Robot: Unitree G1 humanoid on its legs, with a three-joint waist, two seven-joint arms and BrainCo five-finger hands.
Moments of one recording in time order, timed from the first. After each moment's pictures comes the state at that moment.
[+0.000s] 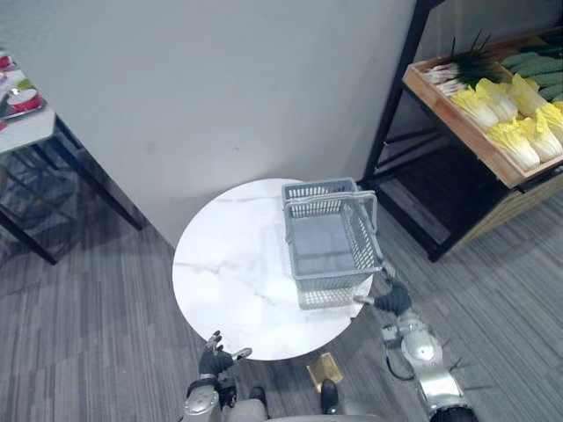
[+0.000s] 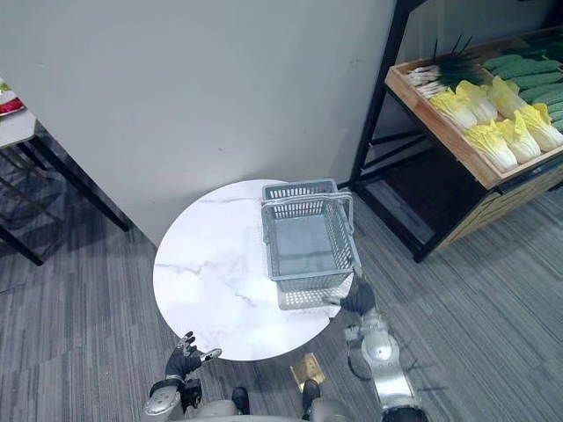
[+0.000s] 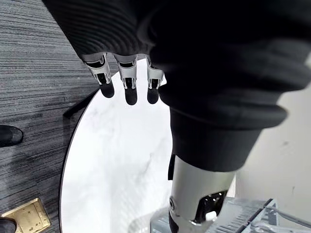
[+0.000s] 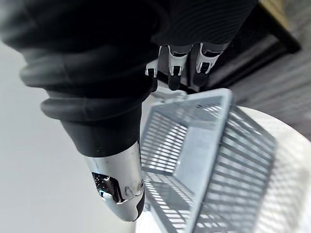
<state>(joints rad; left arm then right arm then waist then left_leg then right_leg) 0.13 0.07 0.04 0.79 -0.04 -0.19 0.11 -0.09 -0.24 0.02 0.25 -0.40 -0.15 -0.13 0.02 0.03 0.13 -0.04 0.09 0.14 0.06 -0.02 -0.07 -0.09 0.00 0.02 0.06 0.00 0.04</state>
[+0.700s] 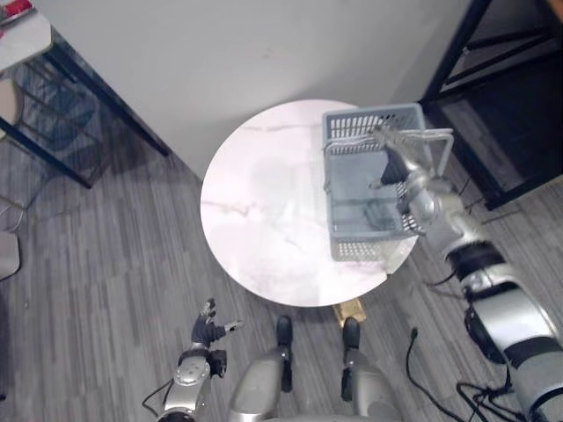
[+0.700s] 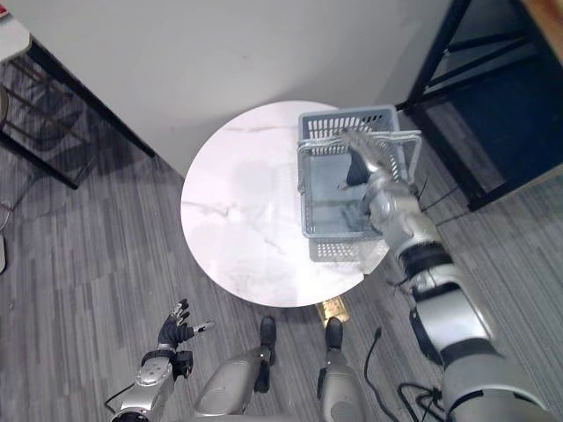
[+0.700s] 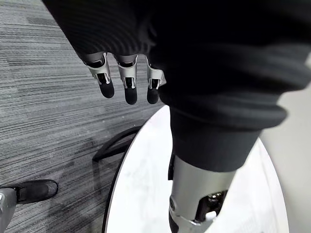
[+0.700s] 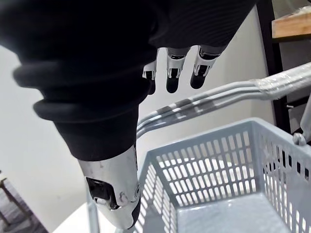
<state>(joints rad) 0.01 0.13 -0.02 0.74 -0.12 -0.23 0.14 -1.05 -0.57 0.36 0.90 -0.70 -0.10 -0.21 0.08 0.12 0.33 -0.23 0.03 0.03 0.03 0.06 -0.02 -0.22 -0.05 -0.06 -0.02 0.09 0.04</state>
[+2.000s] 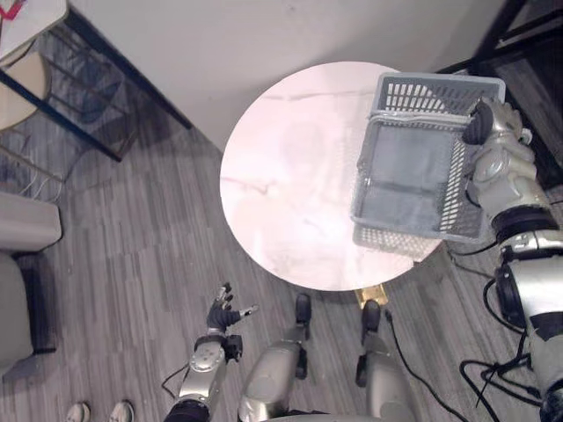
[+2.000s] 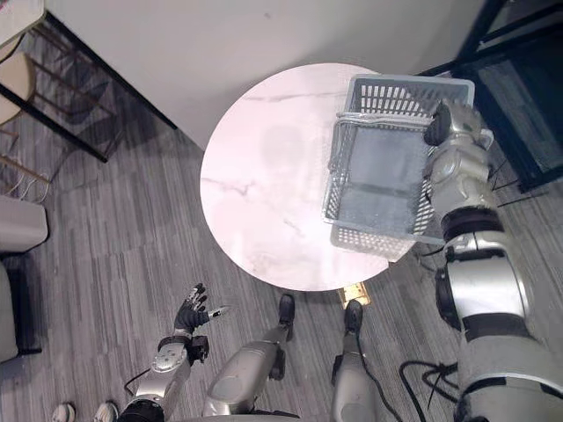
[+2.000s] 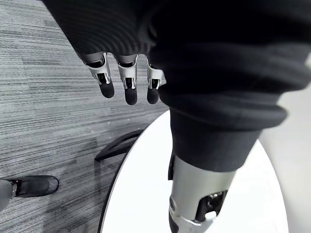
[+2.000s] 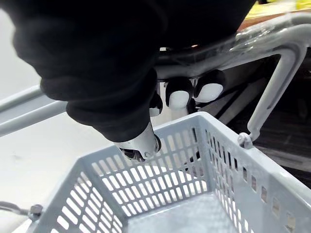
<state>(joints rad) 0.02 0.09 -0.04 0.67 -0.18 -0.22 0.13 -0.85 -0.60 0.05 0.74 -0.53 0.05 -0.20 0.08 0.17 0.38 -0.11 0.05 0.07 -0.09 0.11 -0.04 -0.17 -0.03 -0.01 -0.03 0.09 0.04</state>
